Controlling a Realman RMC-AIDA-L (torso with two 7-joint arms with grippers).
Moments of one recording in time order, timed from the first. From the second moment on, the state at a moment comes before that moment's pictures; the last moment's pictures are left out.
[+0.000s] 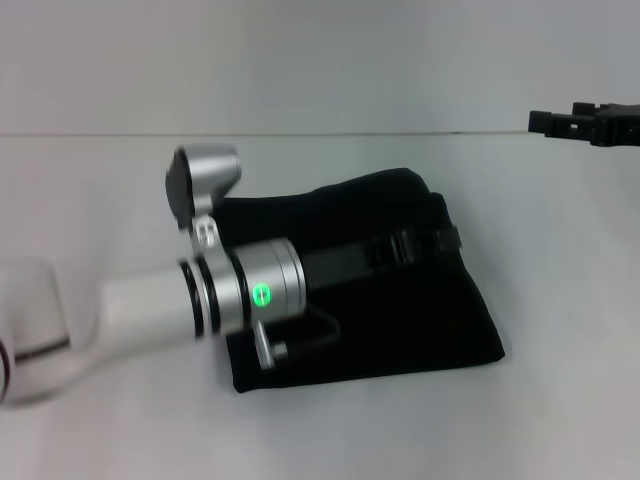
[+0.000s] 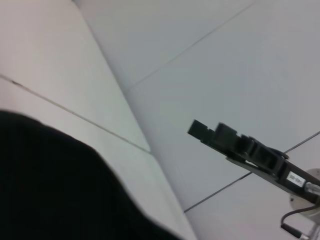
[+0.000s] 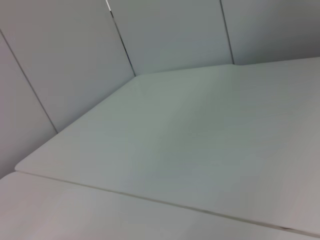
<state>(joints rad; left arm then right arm) -0.88 -2.18 0.46 0.07 1.92 1.17 -1.73 0.72 1.95 -0.57 -0.66 -2.10 -1.19 1.84</state>
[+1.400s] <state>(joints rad) -0.68 -2.14 0.73 0.47 1.96 1.49 -1.61 0.82 2.01 -0.89 -0.38 -2.13 -1.05 2.18</state>
